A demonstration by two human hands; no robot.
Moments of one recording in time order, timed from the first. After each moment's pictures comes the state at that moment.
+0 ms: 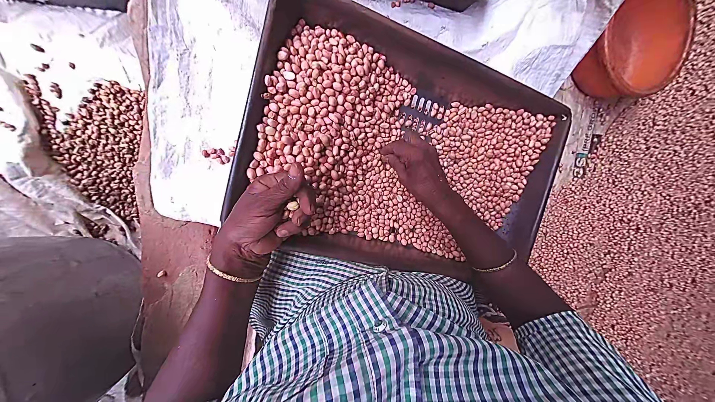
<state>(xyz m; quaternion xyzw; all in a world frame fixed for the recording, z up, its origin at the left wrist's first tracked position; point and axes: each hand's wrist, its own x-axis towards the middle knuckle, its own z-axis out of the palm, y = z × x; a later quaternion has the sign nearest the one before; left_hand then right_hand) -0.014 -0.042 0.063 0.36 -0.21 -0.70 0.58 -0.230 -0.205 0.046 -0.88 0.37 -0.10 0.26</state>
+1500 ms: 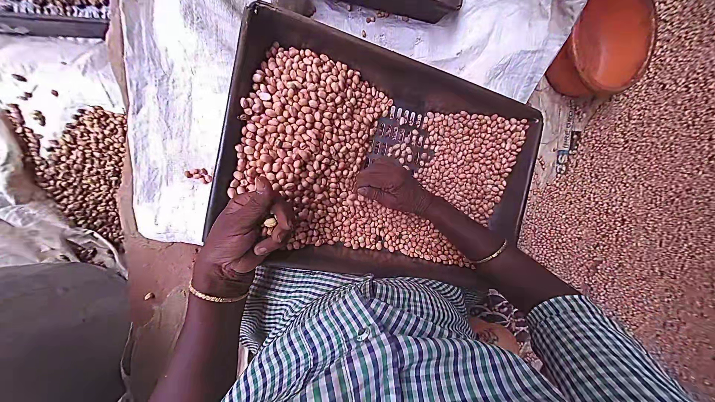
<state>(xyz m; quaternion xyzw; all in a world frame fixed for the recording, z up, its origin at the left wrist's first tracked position) -0.013 -0.038 0.059 0.39 -0.19 -0.69 0.59 -0.253 -0.220 0.009 -0.90 0.08 -0.19 0.38</state>
